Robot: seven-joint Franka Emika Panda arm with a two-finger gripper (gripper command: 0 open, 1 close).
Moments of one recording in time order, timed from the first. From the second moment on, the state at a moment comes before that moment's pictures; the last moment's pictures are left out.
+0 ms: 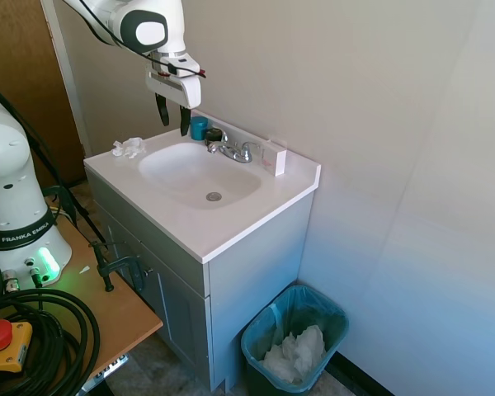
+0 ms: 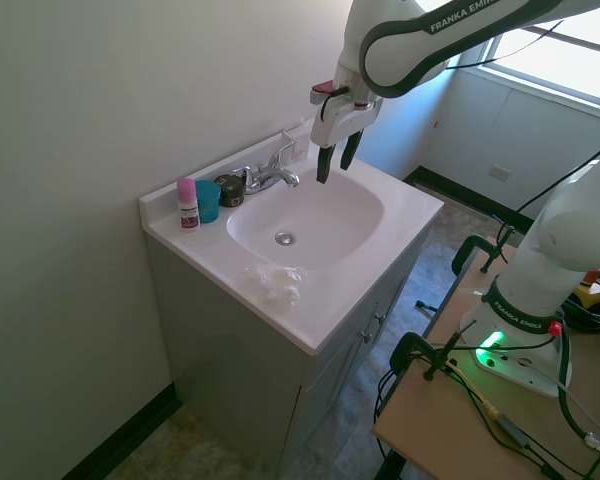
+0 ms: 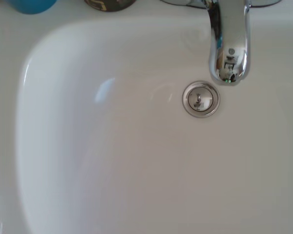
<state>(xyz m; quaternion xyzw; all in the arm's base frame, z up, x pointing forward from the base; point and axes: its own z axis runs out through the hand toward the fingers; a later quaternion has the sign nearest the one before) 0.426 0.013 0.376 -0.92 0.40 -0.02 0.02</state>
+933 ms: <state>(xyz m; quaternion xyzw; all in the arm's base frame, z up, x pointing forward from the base) 0.433 0.226 0.314 -0.95 0.29 -0.04 -0.02</state>
